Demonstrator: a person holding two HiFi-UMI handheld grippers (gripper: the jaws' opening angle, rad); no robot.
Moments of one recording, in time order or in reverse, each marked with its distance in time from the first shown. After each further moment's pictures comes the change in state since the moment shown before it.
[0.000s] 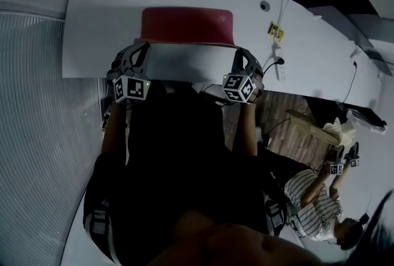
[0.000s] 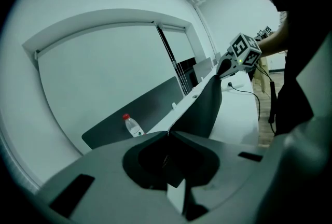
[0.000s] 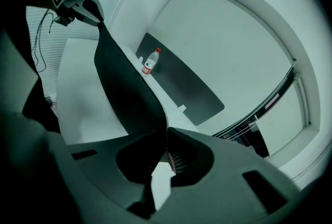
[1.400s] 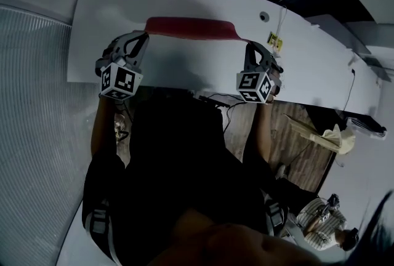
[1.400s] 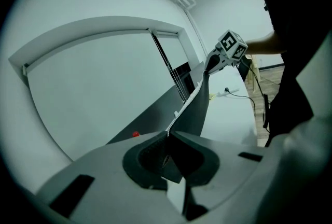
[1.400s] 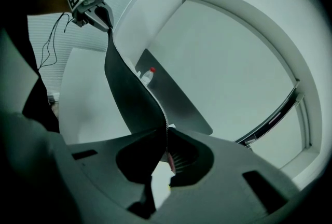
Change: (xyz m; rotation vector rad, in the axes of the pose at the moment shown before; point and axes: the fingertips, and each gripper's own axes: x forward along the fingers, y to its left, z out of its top) left arm -0.025 0.071 0.065 0.098 -0.028 -0.064; right arm -0.040 -0.078 0.085 -0.085 -0.101 0.018
